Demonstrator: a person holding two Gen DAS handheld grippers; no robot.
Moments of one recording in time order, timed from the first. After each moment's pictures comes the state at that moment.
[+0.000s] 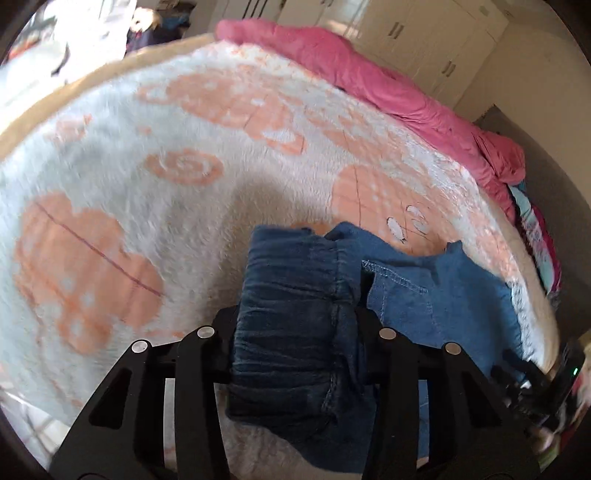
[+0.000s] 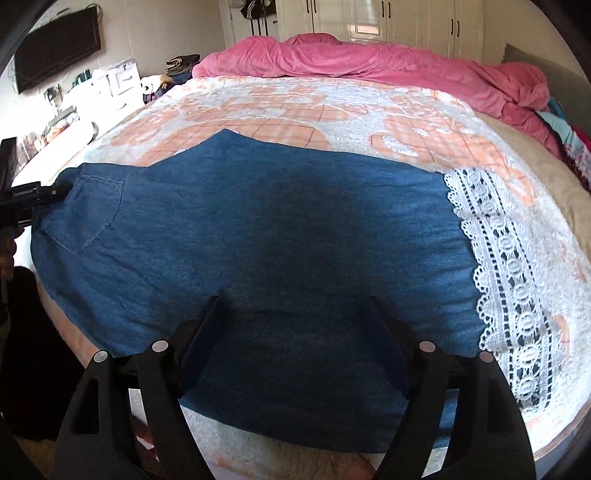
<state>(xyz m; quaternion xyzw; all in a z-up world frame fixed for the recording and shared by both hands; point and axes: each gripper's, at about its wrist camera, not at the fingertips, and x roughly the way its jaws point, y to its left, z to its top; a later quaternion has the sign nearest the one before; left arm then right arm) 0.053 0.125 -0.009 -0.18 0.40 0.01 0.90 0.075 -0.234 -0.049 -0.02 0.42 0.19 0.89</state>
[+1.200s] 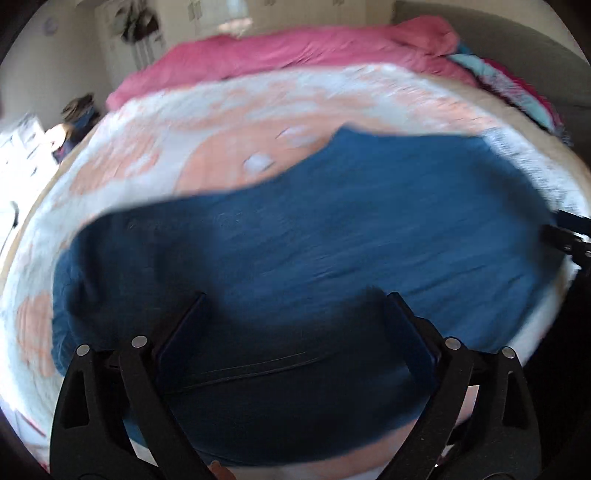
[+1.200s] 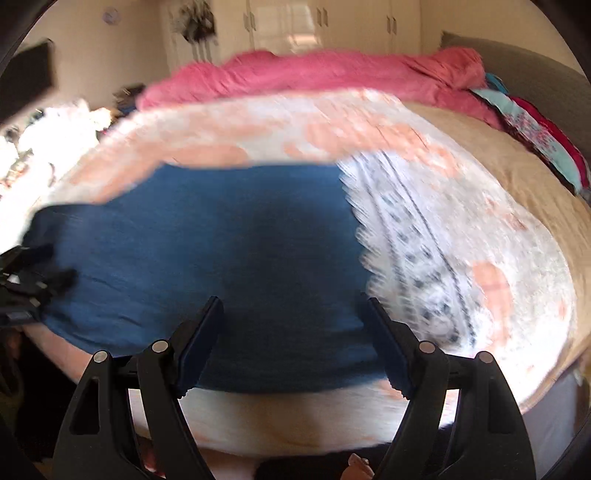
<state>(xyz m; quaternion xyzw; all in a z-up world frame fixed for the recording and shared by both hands) 0.049 -0.017 -0.037 0.07 0.43 -0.05 0.90 0.045 -0.286 -0.044 0.01 0.41 0.07 0.91</state>
